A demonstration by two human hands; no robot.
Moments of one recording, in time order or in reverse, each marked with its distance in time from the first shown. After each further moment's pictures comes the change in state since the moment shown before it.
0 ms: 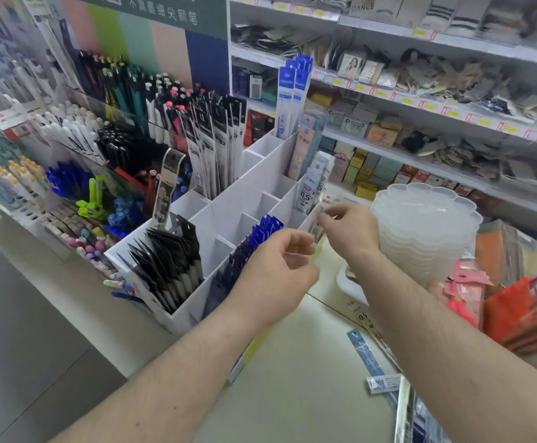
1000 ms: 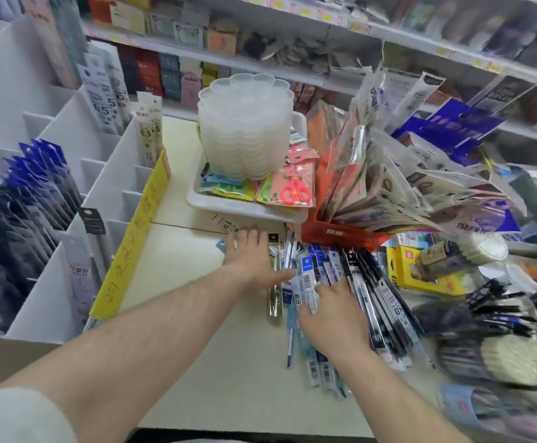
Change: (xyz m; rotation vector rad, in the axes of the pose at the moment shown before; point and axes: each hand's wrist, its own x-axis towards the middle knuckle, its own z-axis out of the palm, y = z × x) left_hand 0.011 -0.138 0.219 1.247 -0.721 0.133; right_hand -0.256 0.205 -0.082 -0.486 -0.195 0.541
